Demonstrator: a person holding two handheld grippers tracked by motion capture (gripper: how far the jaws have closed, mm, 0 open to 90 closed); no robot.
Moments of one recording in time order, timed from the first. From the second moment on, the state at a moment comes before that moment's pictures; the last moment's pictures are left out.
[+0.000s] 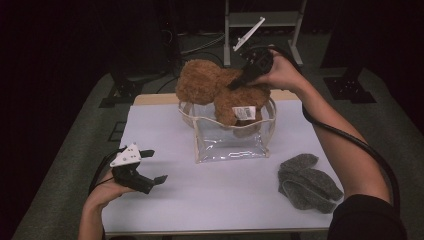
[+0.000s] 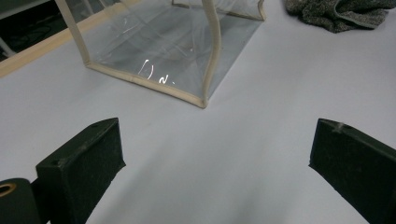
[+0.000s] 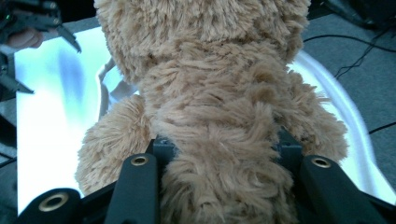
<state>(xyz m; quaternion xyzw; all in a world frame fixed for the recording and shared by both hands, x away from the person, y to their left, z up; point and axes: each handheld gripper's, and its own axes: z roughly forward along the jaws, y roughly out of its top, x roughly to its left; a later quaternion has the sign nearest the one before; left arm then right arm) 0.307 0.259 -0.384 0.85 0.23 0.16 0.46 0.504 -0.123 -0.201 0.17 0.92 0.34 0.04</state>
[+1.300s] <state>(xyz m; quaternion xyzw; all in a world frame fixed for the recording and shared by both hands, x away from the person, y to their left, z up) 0.306 0.258 -0.385 0.85 0.22 0.15 0.46 0.502 -0.103 -0.260 0.17 0.94 0.31 0.04</state>
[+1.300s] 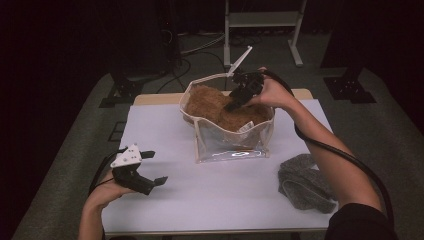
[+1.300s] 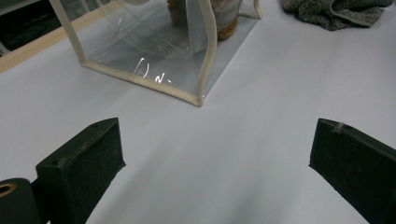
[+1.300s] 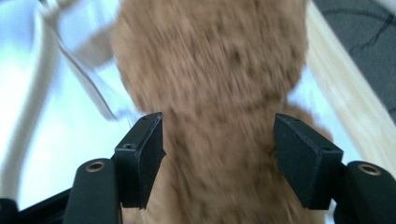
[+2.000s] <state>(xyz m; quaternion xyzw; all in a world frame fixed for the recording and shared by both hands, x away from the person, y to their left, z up) 0.305 0.262 -0.383 0.84 0.22 0.15 0.46 0.512 -0.045 -0.260 0.14 0.93 0.34 0.06</state>
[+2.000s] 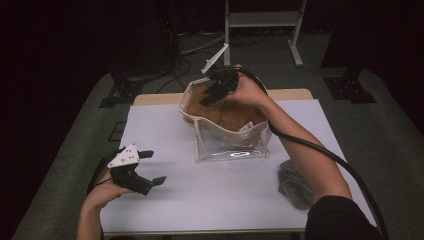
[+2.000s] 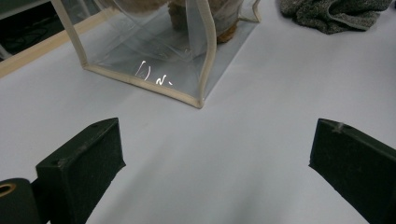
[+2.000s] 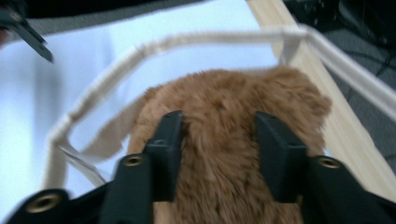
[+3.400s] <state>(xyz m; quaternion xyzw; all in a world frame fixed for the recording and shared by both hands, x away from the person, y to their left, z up) 0.300 0.258 -0.381 0.84 0.22 0.16 0.47 0.474 -0.137 -0.239 0.18 0.89 0.42 0.01</state>
